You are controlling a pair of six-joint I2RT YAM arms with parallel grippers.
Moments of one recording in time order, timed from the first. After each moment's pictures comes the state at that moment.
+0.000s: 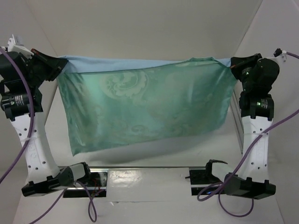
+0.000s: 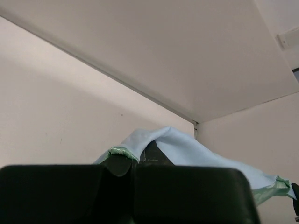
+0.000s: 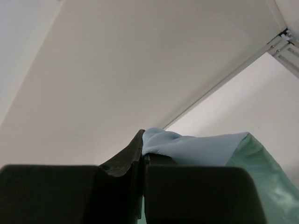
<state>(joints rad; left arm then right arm) 0.34 1.18 1.80 -0.76 0.39 -0.71 -0.20 1.09 1.48 -0.44 0.02 0.82</state>
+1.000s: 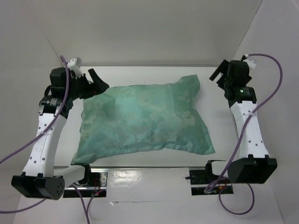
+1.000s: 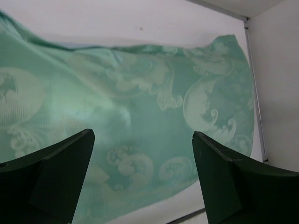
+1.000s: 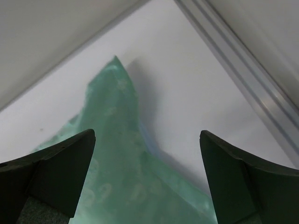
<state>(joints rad) -0.04 1.16 1.38 -0.66 0.30 -0.44 -0.04 1.28 1.42 -0.60 0.27 0.50</state>
